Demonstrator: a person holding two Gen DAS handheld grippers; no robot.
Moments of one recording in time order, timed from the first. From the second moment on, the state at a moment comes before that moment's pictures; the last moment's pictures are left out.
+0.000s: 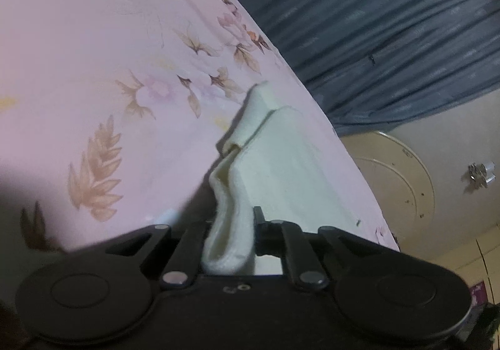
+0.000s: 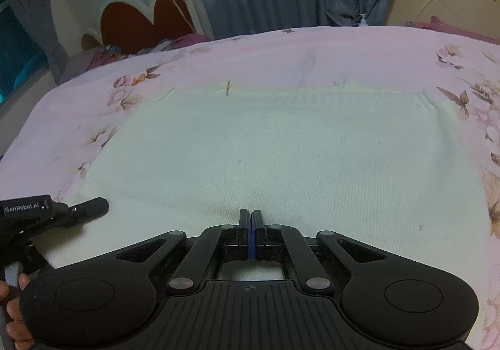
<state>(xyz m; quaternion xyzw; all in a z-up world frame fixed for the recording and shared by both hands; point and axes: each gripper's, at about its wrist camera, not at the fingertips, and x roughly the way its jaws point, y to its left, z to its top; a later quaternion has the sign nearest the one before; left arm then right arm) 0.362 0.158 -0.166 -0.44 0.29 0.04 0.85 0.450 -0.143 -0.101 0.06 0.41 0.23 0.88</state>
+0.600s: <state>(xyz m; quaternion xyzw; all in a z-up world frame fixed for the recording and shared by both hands) 0.369 0.103 -0.094 -0.33 0.26 -0.01 0.91 0.445 -0.181 -0.093 0.09 0.41 0.24 0.88</state>
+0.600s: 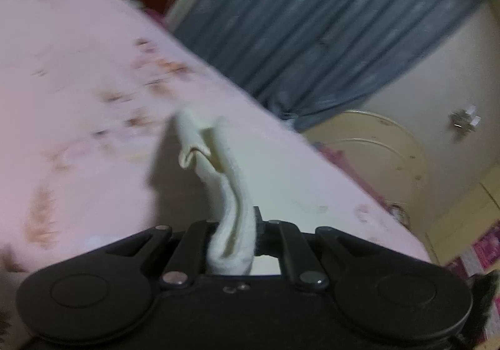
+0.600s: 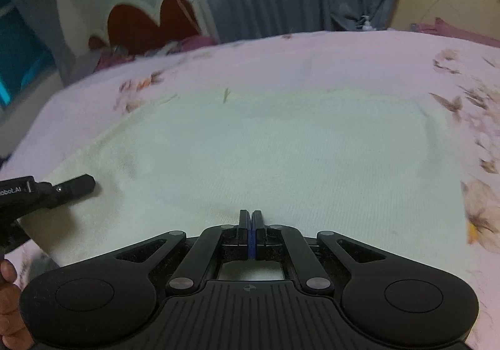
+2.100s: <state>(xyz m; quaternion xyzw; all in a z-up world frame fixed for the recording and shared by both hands) 0.466 -0.008 -0.135 -0.21 0.36 -0.13 0.90 0.508 -0.293 -0.099 0.06 0.38 0.15 0.91</state>
